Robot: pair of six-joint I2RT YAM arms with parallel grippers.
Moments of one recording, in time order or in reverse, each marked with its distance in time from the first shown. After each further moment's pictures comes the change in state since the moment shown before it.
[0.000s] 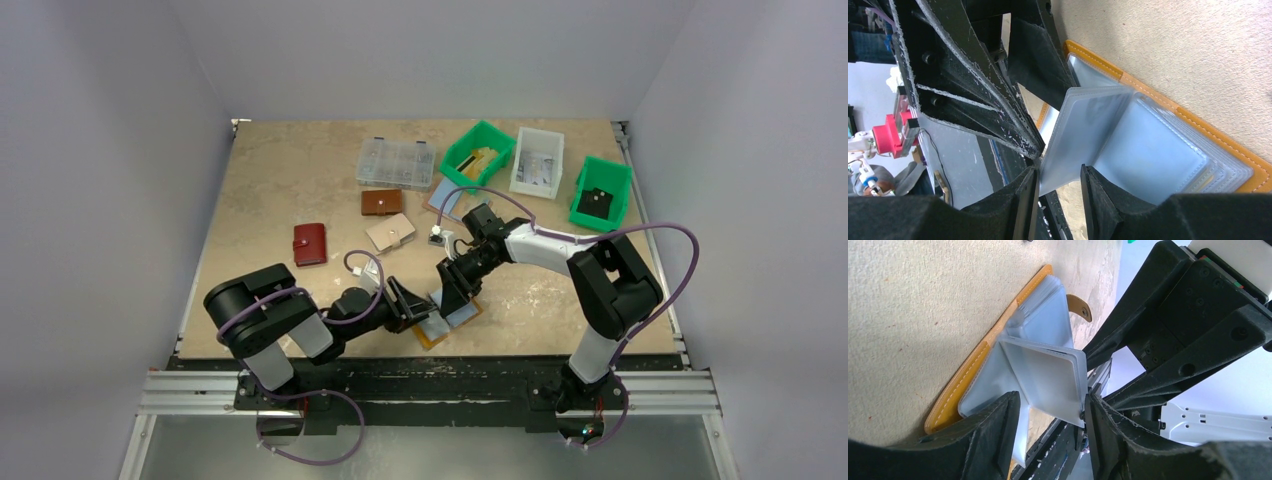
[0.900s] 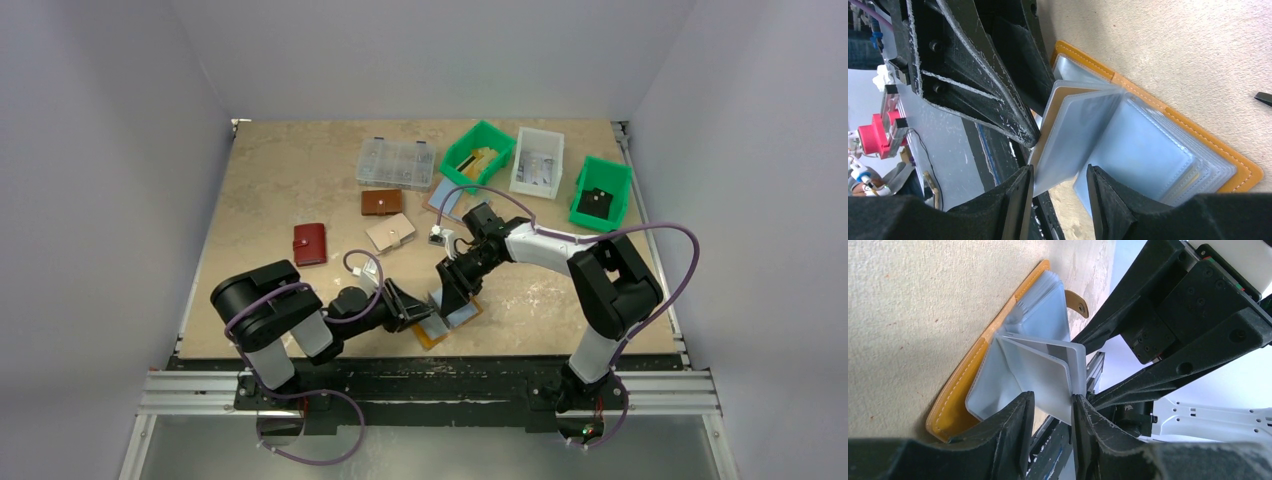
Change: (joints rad) left arm 0.031 0.046 -0.012 0.069 0.052 -0.016; right arm 0.000 0.000 0.006 -0.005 0.021 -0.026
